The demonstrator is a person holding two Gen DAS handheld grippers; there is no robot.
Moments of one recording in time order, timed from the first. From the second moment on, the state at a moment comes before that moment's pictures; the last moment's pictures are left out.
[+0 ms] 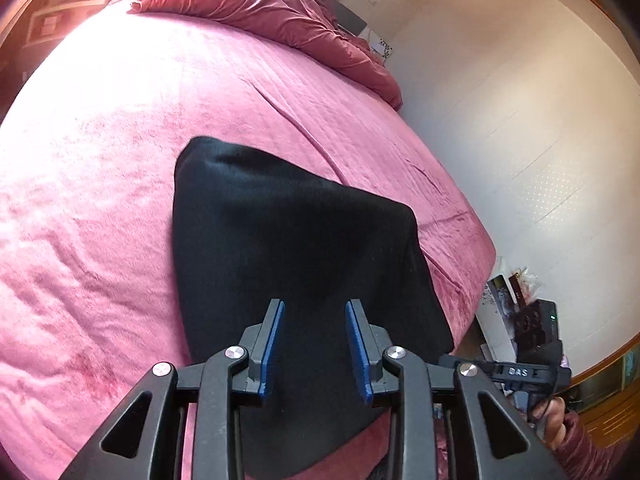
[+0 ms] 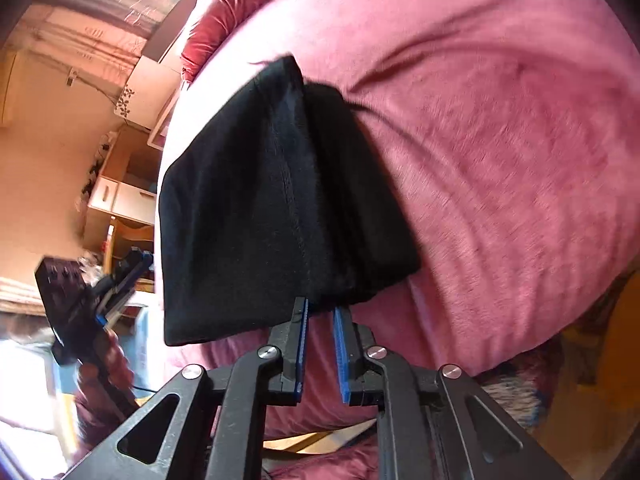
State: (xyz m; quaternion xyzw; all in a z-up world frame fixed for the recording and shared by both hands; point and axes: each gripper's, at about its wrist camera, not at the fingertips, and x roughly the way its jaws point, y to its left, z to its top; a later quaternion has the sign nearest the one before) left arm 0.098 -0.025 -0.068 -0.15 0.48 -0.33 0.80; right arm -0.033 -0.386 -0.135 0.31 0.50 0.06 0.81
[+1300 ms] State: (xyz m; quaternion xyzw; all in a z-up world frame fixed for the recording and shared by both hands) left arm 0.105 -0.064 -0.078 0.02 0.44 -0.19 0.88; right arm 0.066 -0.387 -0.129 0.17 0.47 0.02 0.87
